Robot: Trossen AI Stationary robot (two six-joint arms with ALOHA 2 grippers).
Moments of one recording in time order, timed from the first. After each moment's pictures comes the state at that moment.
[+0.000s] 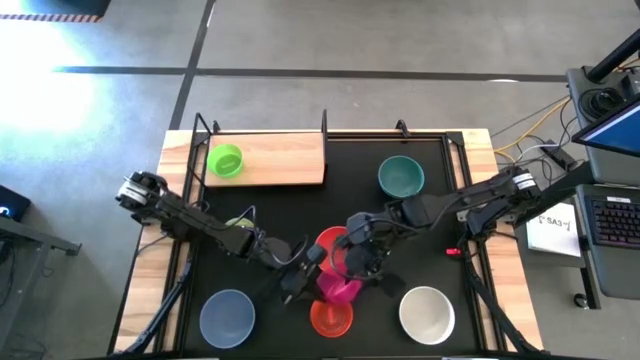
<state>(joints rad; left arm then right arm) -0.38 1.64 0.97 0.41 0.21 0.25 0.26 1.64 1.53 -0.69 -0.54 -0.12</state>
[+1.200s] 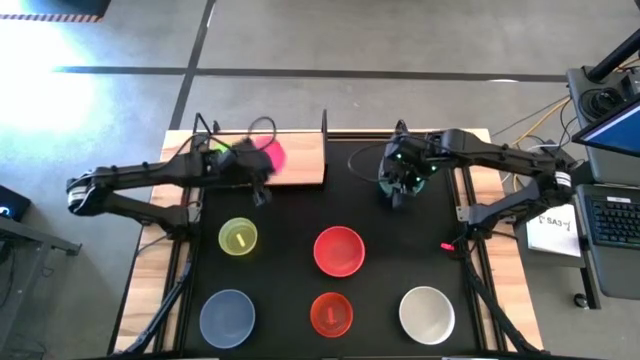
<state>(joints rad) 0.25 1.11 0.97 -0.64 -0.34 0.00 -0.26 1.33 1.36 -1.18 -0.14 -0.08</state>
